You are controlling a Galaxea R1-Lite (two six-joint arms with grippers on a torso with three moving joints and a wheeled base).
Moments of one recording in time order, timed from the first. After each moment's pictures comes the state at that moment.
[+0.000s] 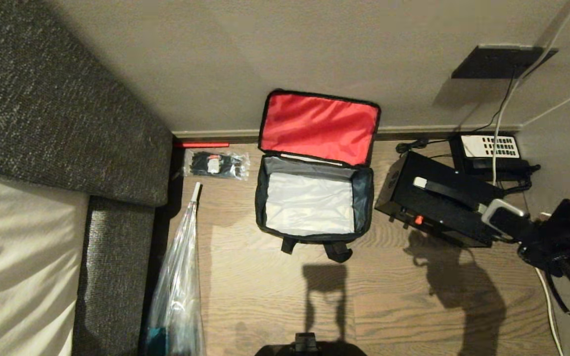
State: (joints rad) left arm 0.01 0.00 0.00 0.00 0.01 -0.01; right arm 0.12 1.48 -0.37 -0.85 -0.64 -1.21
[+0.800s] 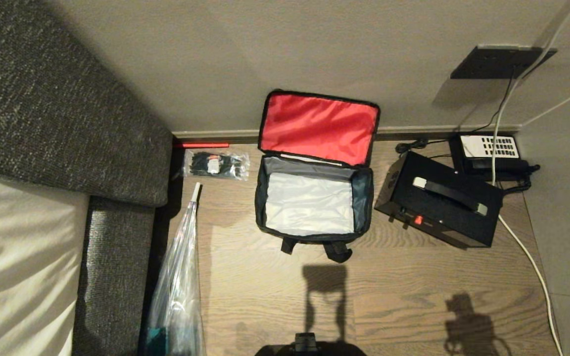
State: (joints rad) left arm 0.00 0.00 0.00 0.00 0.01 -0.01; right arm 0.09 0.41 -0.14 0.00 -0.22 -0.15
